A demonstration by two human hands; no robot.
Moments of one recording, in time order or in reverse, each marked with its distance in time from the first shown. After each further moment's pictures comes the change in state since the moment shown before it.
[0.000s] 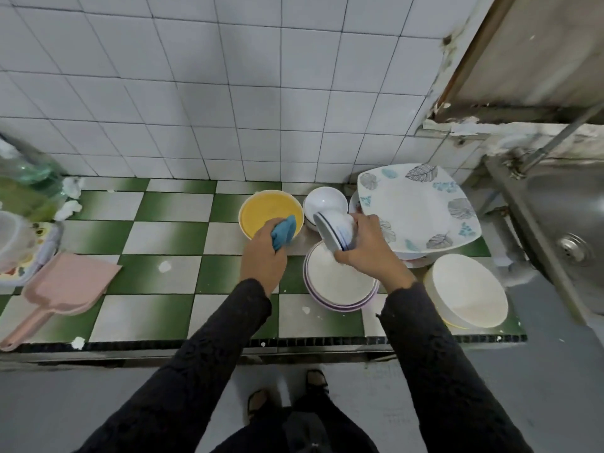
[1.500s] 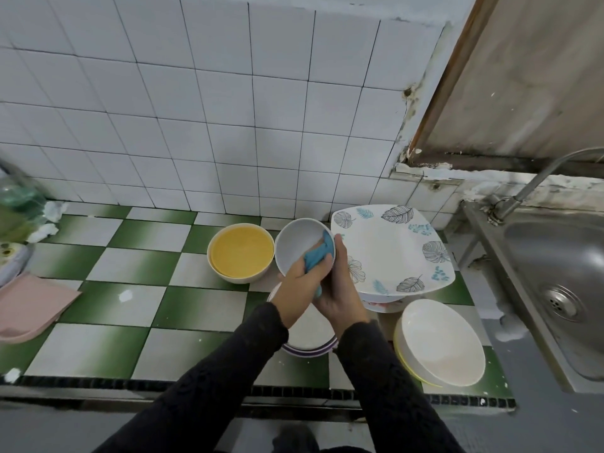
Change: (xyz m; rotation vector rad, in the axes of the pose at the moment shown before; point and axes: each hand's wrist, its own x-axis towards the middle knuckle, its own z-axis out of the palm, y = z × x) left_hand -0.012 0.103 0.097 -0.666 -0.301 -0.186; right_hand 0.016 0.025 0.014 1.865 -0.119 0.232
